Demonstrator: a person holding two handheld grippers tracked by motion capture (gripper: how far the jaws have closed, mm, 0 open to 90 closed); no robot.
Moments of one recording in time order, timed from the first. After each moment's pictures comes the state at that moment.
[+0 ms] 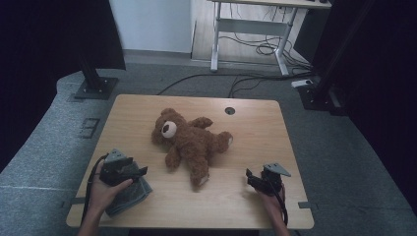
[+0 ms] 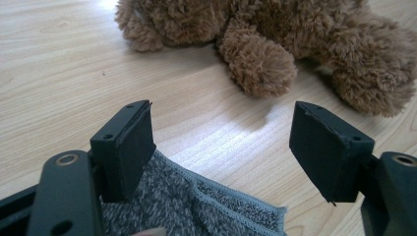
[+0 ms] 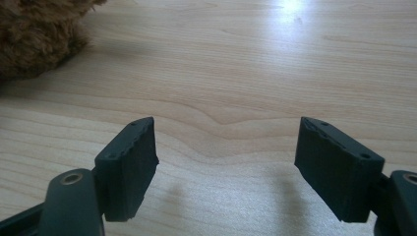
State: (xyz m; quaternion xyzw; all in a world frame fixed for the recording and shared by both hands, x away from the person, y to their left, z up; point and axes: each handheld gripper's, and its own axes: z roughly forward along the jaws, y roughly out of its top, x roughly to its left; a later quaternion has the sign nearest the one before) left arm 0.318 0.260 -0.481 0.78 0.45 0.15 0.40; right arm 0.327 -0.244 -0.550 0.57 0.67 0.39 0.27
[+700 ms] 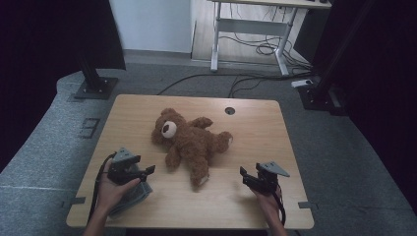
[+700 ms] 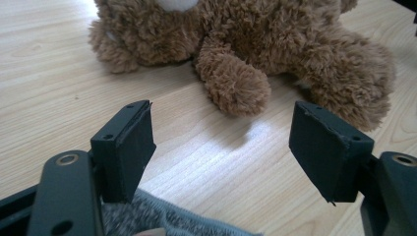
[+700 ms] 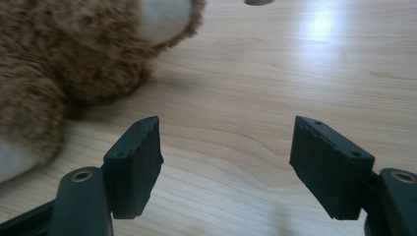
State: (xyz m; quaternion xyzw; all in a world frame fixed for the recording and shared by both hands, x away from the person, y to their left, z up) left arm 0.325 0.235 -0.480 0.78 0.44 0.15 0.41; right arm 0.319 -0.226 -0.530 0.53 0.67 0.45 0.24
